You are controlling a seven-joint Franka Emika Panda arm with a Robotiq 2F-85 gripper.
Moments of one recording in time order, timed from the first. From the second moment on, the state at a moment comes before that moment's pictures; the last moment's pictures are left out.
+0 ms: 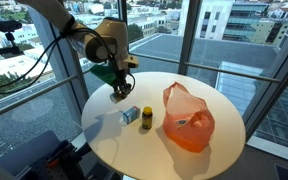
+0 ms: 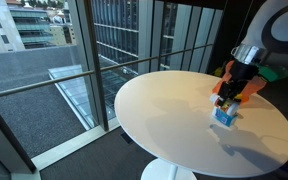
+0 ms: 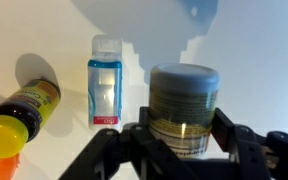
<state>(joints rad) 0.05 0.05 0.04 -2.43 0.19 2.52 -0.04</state>
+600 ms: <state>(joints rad) 0.06 0.24 0.05 -2.37 0.19 2.63 -0.04</state>
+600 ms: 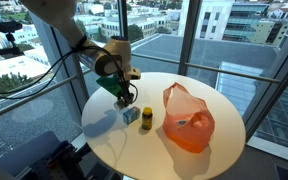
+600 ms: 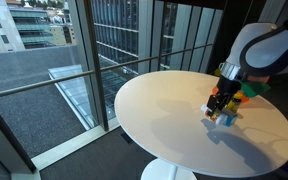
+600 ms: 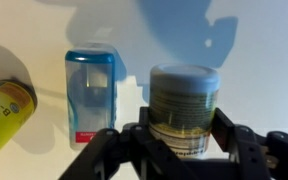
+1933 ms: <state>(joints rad) 0.00 0.10 0.06 -2.29 0.19 2.33 -0.08</state>
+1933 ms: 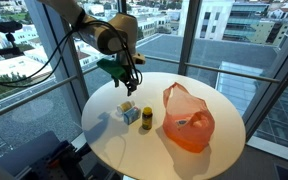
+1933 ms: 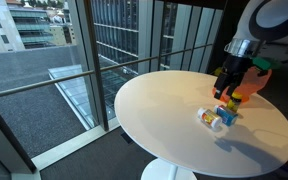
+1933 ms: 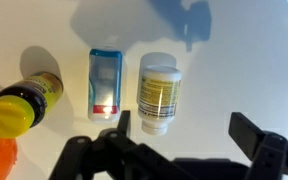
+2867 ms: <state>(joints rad) -0.01 -0.16 0.00 -2.22 0.05 2.12 -0.02</state>
